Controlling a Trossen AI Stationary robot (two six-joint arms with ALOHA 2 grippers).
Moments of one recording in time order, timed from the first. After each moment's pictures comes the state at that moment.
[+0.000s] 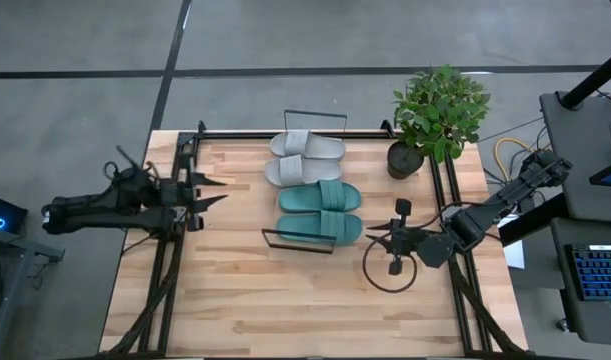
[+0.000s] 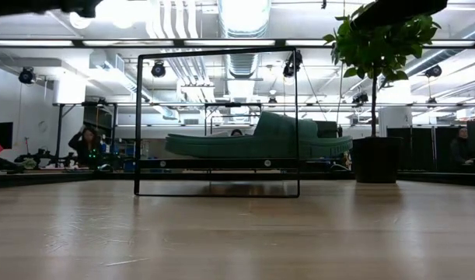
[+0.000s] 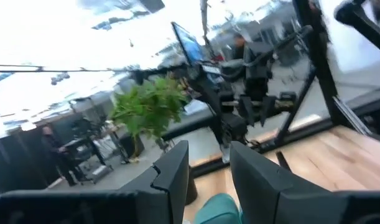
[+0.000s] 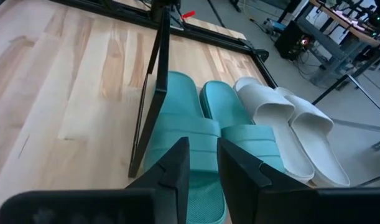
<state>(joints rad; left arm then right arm) 0.08 0.35 0.44 0.05 0.05 0.42 0.60 1.06 0.73 -0.28 0.79 0.10</state>
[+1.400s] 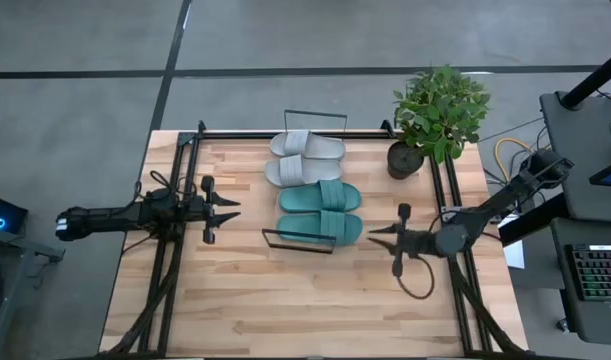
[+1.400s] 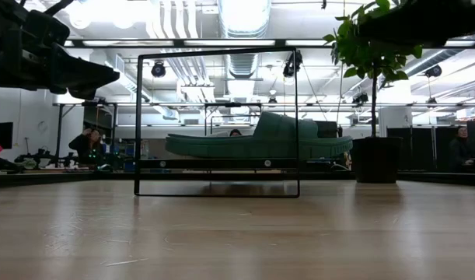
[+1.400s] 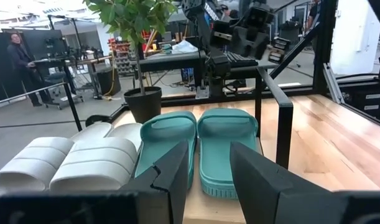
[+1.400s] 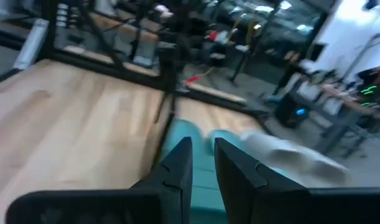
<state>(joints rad) 0.08 0.11 0.01 0.06 0.00 0.12 0.60 1.02 0.31 0.59 0.75 -0.25</state>
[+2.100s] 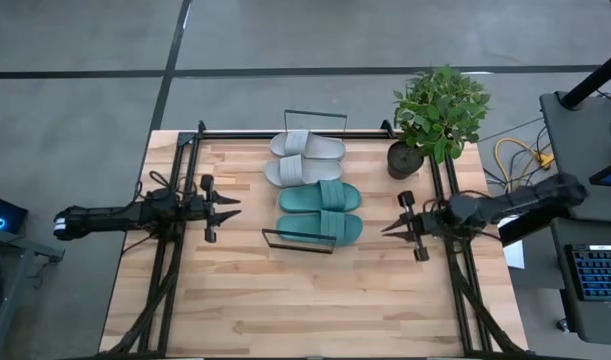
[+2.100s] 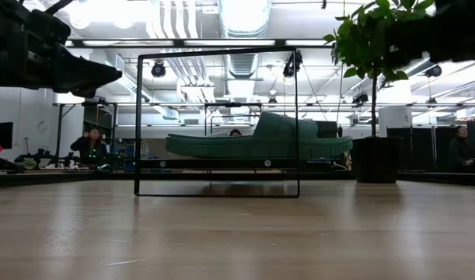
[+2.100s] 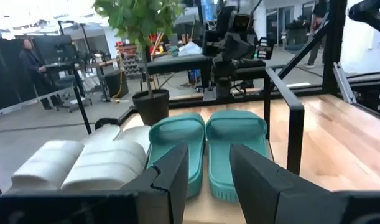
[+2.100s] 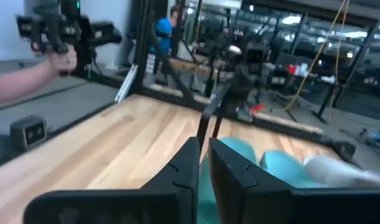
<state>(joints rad) 0.08 0.14 0.01 0.10 -0.04 0.14 0.22 0.50 0.10 0.39 -0.01 -0.21</state>
